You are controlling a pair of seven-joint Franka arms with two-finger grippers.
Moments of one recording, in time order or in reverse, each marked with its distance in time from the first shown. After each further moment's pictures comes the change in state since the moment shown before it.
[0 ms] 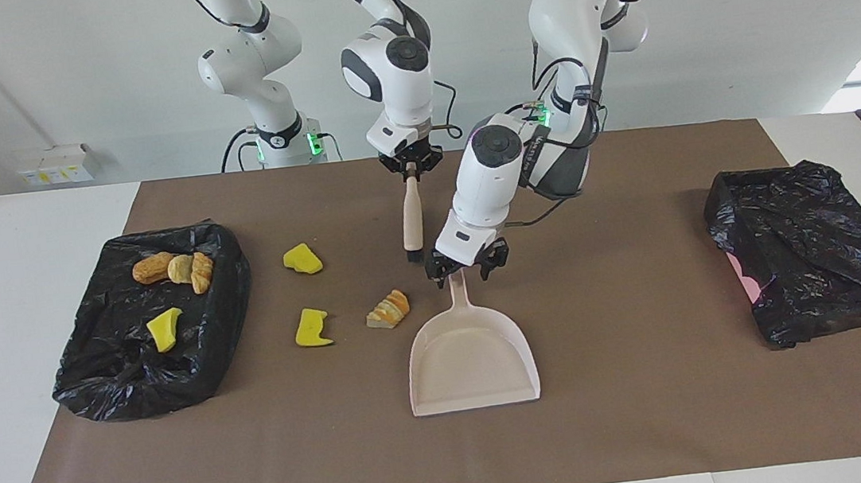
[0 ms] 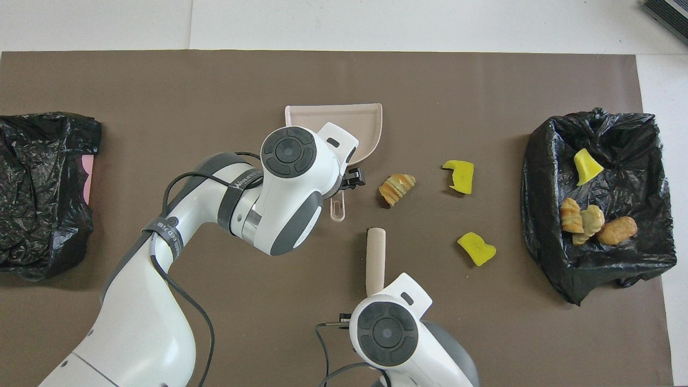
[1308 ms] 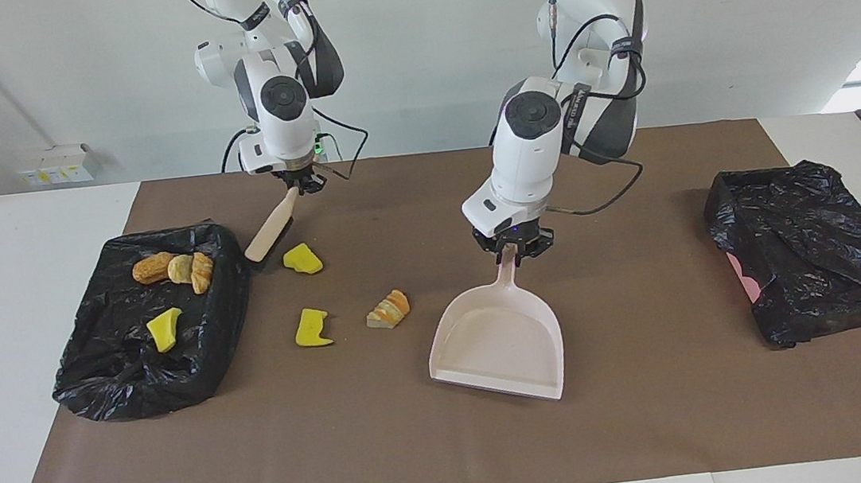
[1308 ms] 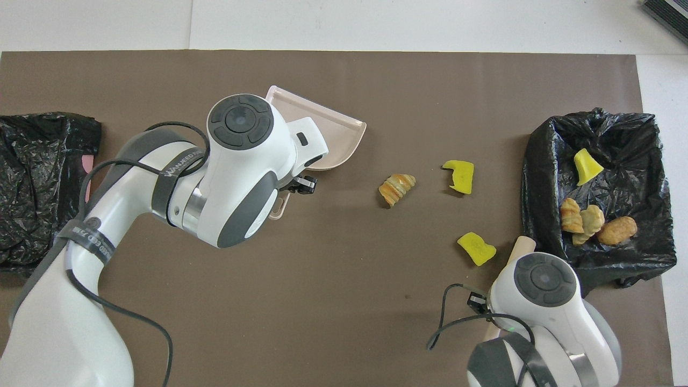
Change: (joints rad) left arm 0.080 -0.142 0.034 0.019 0.078 -0.293 0.618; right arm -0.415 -0.201 -0.006 -0.251 -0.145 -0.153 0.047
